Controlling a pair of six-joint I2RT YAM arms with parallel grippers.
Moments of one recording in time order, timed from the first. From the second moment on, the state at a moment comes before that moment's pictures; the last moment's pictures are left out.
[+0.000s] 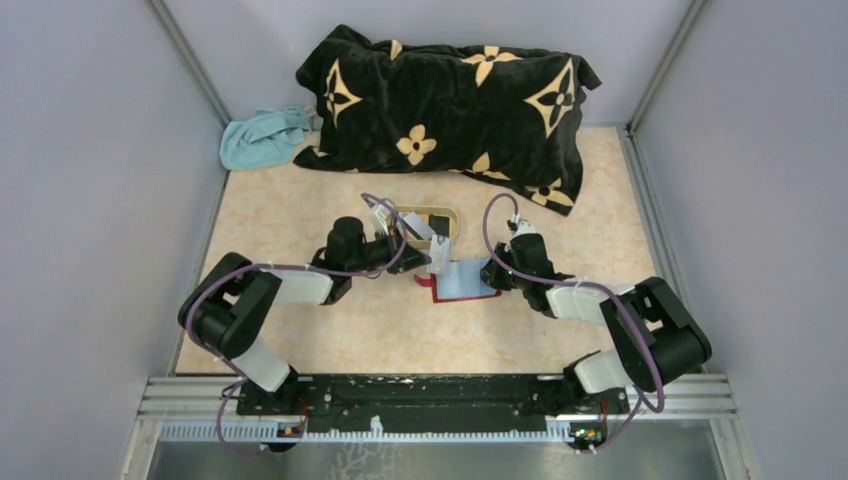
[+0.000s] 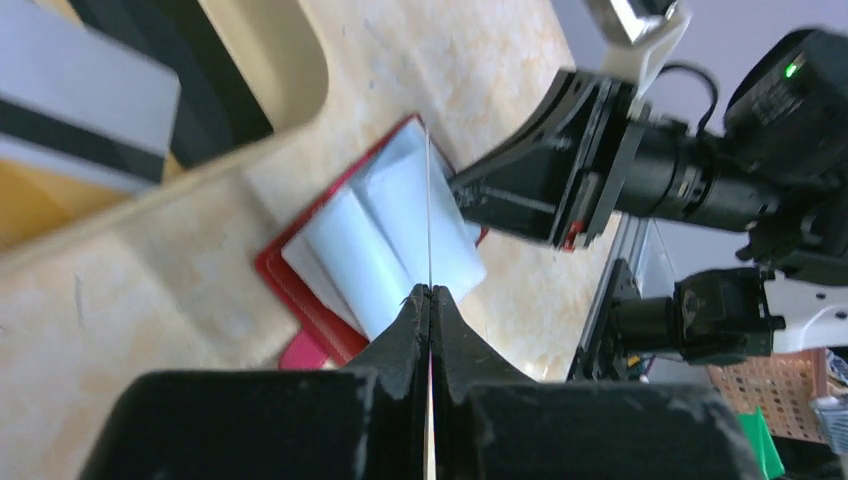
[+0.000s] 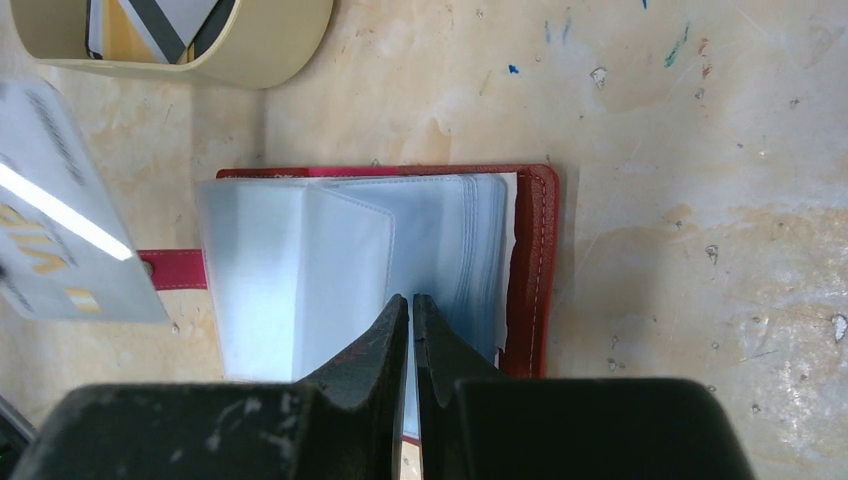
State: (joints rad) left arm -0.56 1.64 0.54 0.81 0.53 -0.71; right arm 0.45 1.40 0.41 0.33 -0.12 0.61
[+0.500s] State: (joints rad) left arm -0.40 1.70 0.93 0.34 0.56 -0.58; right arm 0.45 1.42 0.43 0.33 -0.13 0.61
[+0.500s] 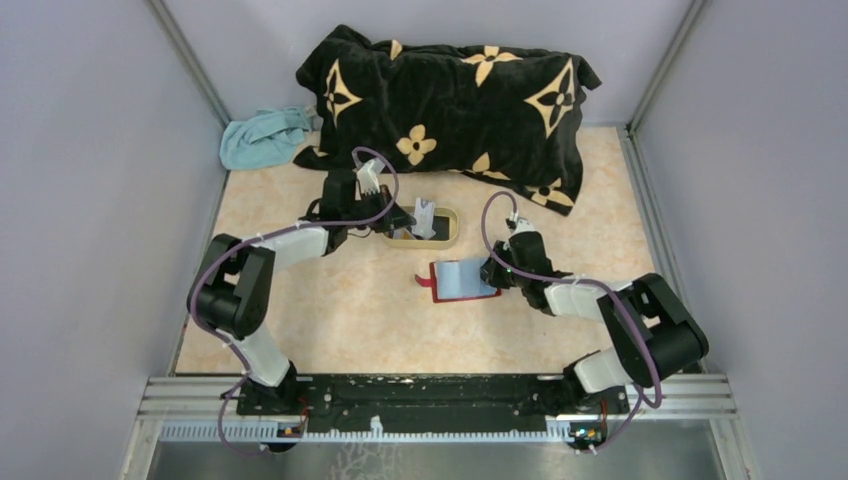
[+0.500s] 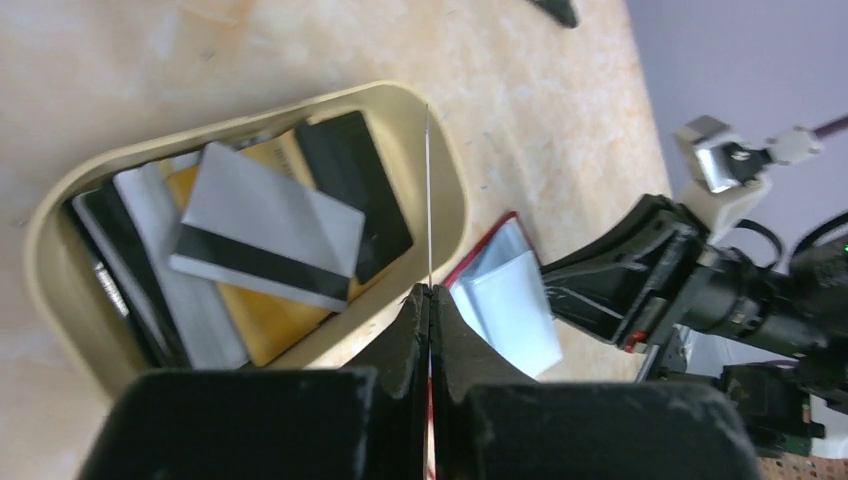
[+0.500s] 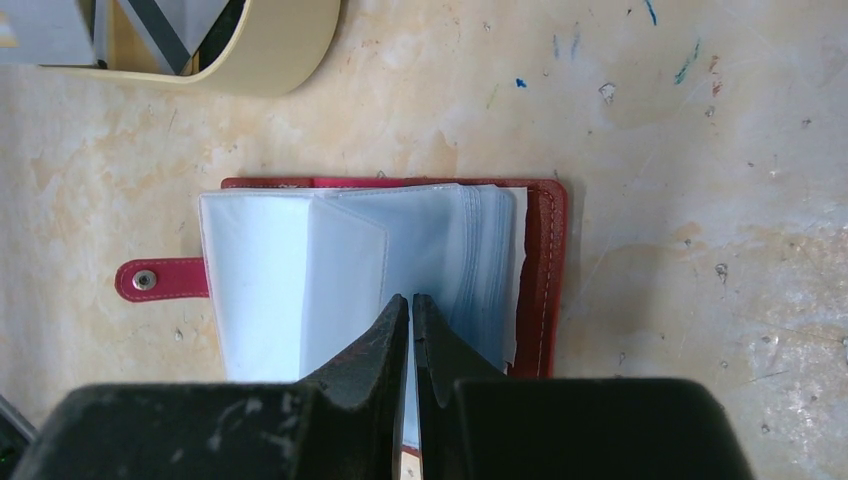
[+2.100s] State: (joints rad) left arm -0.36 1.81 0.99 0.19 0.49 -0.56; right arm 0.43 1.40 0.43 0.31 -0.15 0.60
